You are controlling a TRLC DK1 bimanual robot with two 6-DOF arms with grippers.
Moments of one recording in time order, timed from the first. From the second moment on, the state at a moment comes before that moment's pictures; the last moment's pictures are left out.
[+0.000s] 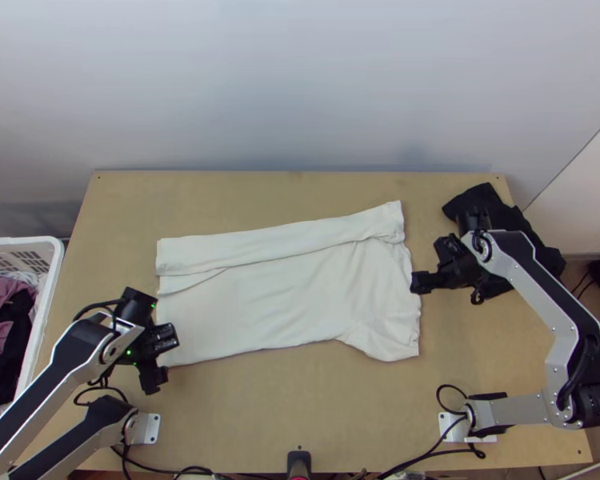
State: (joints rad) left arm -0.33 0.92 0.63 -1.05 -0.04 0.84; right arm 0.09 1.52 1.06 -0.94 -0.23 -0.13
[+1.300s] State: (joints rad) left arm -0.35 0.93 0.51 -0.93 -0.09 0.86; right arm 0.15 1.51 0.87 -0.84 -0.25 -0.03
